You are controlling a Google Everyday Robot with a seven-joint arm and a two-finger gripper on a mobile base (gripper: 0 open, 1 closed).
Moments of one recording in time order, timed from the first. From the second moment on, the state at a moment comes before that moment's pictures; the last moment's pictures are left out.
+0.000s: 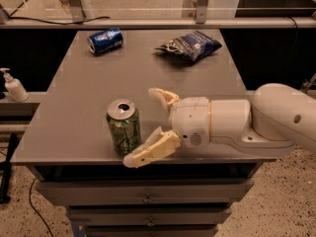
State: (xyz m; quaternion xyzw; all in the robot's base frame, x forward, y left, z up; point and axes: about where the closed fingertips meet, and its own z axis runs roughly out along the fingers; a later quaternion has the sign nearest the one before) arm 0.425 0.041 0.890 -0.50 0.60 0.39 0.49
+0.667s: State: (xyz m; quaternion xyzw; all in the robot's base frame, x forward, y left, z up) arm 0.419 0.086 0.885 -0.51 0.58 0.43 0.47
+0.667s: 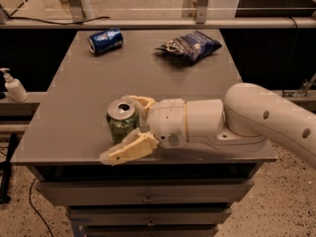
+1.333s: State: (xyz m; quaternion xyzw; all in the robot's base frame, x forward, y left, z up) arm 0.420 0.088 0.877 -0.50 0.58 0.44 0.46
